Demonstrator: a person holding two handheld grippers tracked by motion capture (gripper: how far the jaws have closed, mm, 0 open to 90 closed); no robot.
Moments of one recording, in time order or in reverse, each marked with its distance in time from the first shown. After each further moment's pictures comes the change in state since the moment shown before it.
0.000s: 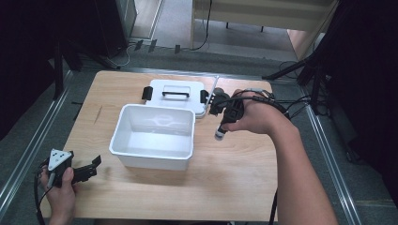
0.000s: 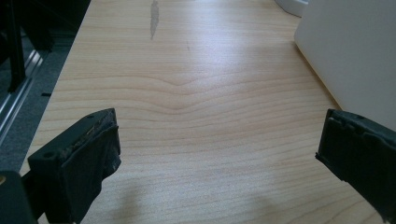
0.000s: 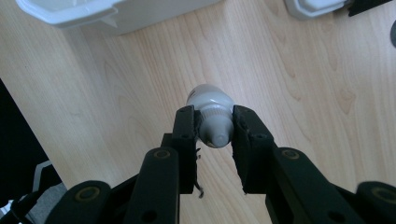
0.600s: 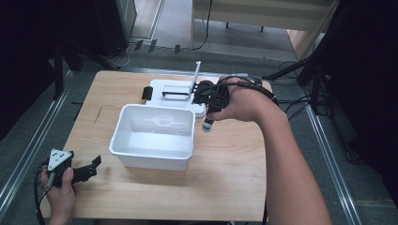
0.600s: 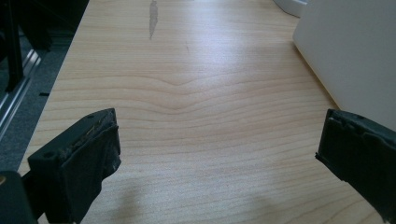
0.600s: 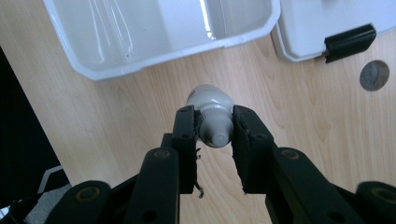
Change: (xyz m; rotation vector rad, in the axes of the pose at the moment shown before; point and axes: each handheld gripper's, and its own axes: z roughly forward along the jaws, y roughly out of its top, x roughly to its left) left arm 0.000 0.000 0.000 -0.002 -0.005 -0.003; right arm 0.008 0.044 -0.031 -0.013 -0.009 -0.069
